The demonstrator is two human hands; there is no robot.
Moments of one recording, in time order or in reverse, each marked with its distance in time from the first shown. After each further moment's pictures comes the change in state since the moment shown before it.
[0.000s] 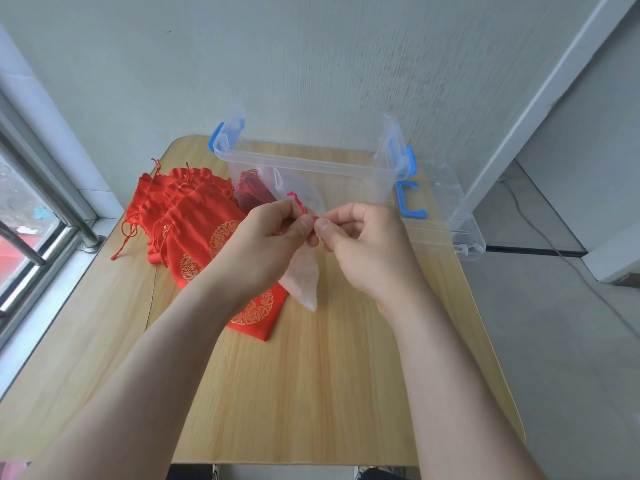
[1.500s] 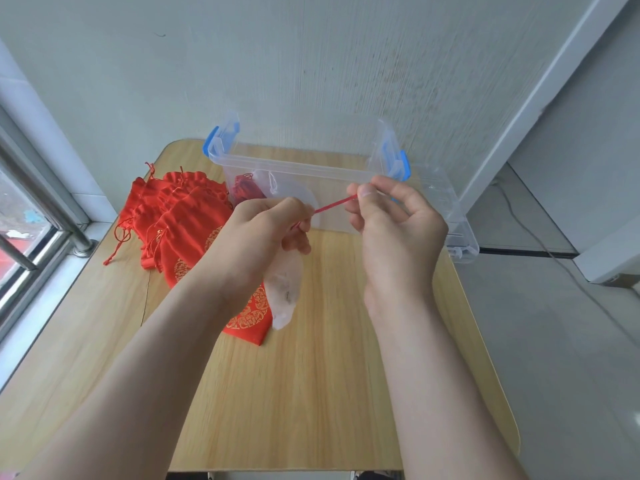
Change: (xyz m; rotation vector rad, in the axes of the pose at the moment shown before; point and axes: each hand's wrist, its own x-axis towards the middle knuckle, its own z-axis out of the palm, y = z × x) left_hand -0.001 0.023 -0.002 -0.330 0.005 -0.170; right_hand -0.006 -0.022 0.001 0.653 0.465 0.073
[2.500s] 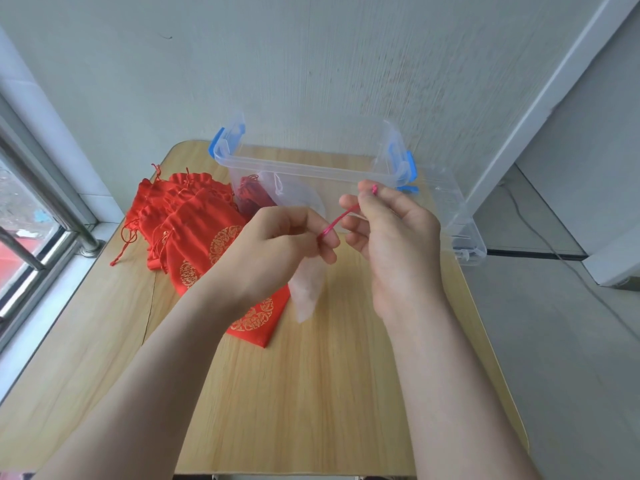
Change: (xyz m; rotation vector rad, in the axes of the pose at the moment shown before) left_hand -0.005 -0.002 0.000 0.296 -0.130 0.156; right_hand 0.002 -0.001 -0.002 -0.021 -0.159 0.127
